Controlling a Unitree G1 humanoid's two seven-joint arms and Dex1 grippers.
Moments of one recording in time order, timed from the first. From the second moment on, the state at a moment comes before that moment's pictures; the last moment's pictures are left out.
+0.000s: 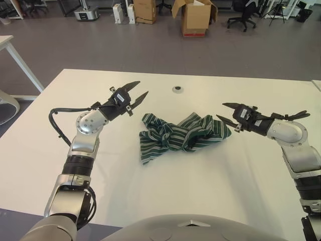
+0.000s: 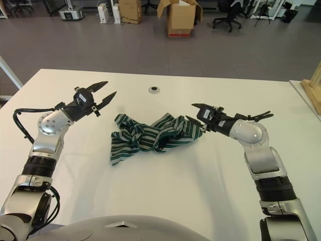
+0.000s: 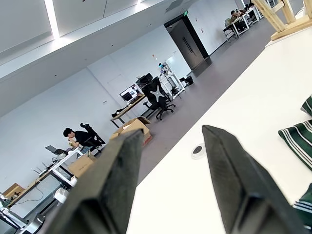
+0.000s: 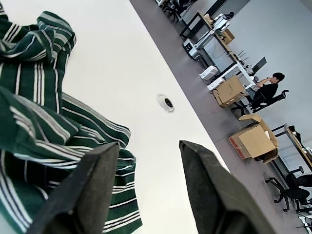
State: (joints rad) left arm -0.40 0.44 -0.03 0.29 -0.08 -0.38 -0.69; right arm -0.18 -0.74 0.05 -0.06 0.00 0.02 0.81
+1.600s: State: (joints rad) left arm -0.80 0.43 -0.29 0.97 0.04 -0.60 -1.24; right arm -0.28 -0.69 0.33 0.15 -0.20 -0.22 0.91
